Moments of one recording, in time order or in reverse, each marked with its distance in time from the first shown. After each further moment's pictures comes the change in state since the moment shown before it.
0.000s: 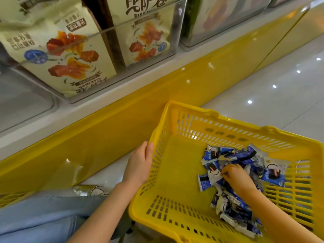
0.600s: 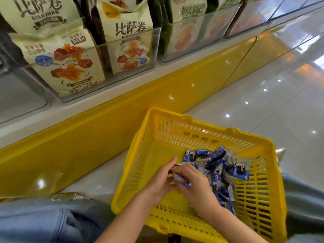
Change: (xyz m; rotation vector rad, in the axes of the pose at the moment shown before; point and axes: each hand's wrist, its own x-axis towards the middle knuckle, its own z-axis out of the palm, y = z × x) left_hand -0.042 0.069 0.066 -0.999 -0.548 -0.667; right_hand -0.118 -0.108 -0.075 0.723 0.334 -0.448
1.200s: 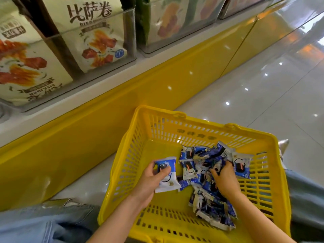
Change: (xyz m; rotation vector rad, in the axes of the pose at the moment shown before) left_hand 0.023 -0.010 -0.019 0.142 0.110 0.135; right_hand 0.015 0.168 -0.038 -0.314 0.112 0.884
